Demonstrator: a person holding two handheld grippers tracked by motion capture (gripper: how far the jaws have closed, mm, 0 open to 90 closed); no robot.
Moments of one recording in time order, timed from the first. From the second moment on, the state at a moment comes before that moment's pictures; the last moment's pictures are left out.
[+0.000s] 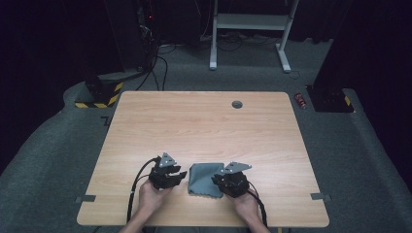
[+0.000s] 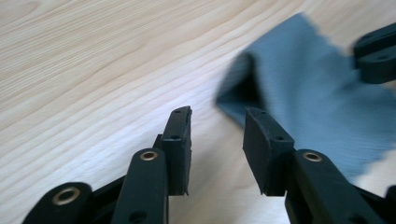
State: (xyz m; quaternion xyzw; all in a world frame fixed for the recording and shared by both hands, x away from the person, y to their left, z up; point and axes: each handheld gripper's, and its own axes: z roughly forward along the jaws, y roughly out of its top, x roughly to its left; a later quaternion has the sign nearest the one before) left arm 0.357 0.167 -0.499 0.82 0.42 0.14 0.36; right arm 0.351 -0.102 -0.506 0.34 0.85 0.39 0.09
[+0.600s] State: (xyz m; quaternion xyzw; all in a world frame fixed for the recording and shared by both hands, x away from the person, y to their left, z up) left arm 0.383 0.142 -0.506 0.84 0.40 0.14 0.33; right arm 0.356 -0.095 -0.509 0.34 0.85 0.38 0.10
